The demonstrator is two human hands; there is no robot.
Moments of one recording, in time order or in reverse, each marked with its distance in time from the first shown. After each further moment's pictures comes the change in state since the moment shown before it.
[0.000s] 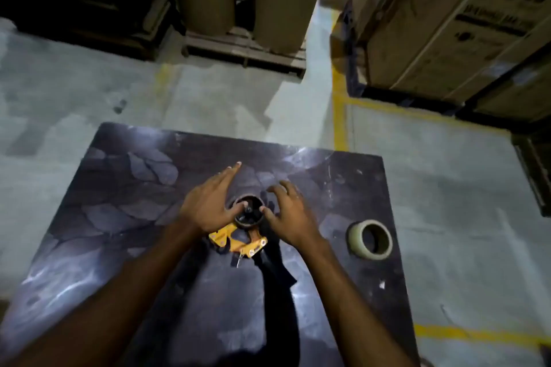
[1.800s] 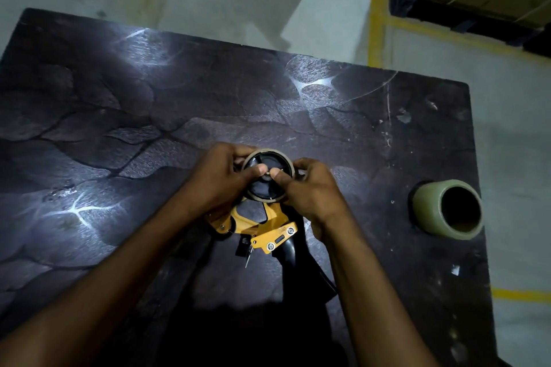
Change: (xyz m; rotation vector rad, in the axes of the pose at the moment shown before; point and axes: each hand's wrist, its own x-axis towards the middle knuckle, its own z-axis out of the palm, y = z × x) left_hand 0.019 -0.039 0.097 -0.603 -0.125 -0.208; right_hand 0.045 0.042 0.114 0.720 -0.050 0.530
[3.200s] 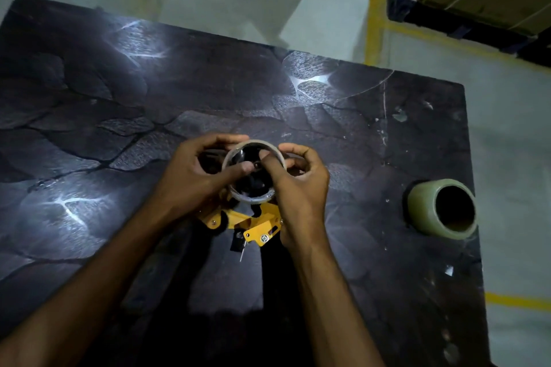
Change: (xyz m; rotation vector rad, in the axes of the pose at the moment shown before) left_hand -0.029 -0.008 -0.005 -0.326 0.159 0.084; right_hand -0.029 -0.004 0.024 0.482 0.279 -0.133
